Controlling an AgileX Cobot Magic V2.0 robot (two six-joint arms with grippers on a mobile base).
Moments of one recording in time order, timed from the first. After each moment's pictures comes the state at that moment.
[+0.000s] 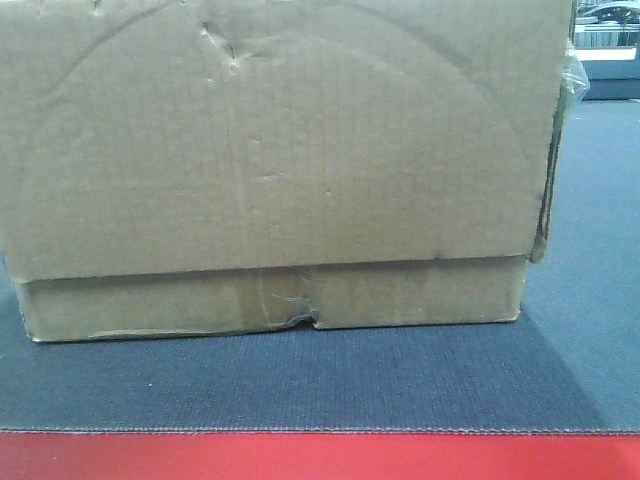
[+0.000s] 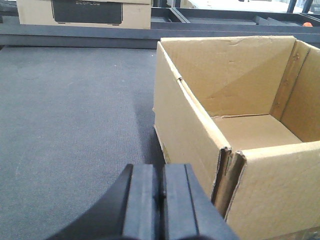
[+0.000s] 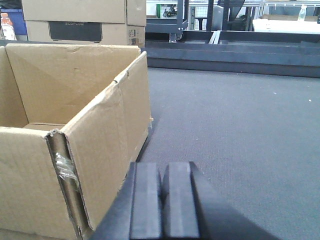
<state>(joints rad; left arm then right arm) -0.28 0.31 -0.51 0.28 0.48 -0.31 0.28 0.24 -0.38 -0.01 0.32 0.06</state>
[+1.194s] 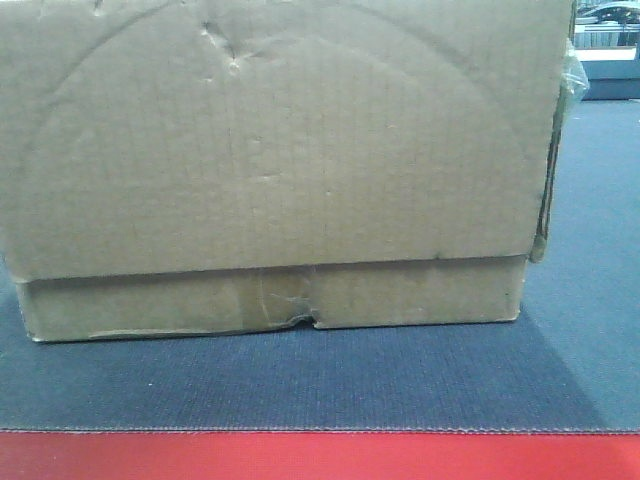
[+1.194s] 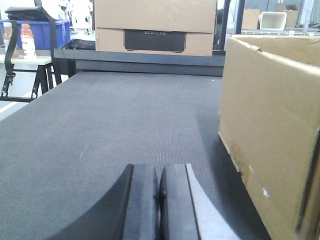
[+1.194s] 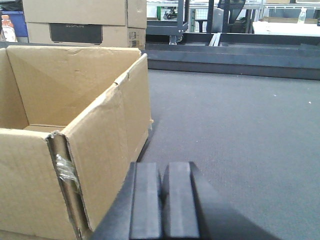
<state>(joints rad) 0.04 0.01 0.00 0.01 0.08 -0.01 0.28 0.24 -0.38 -0.01 0.31 0.06</state>
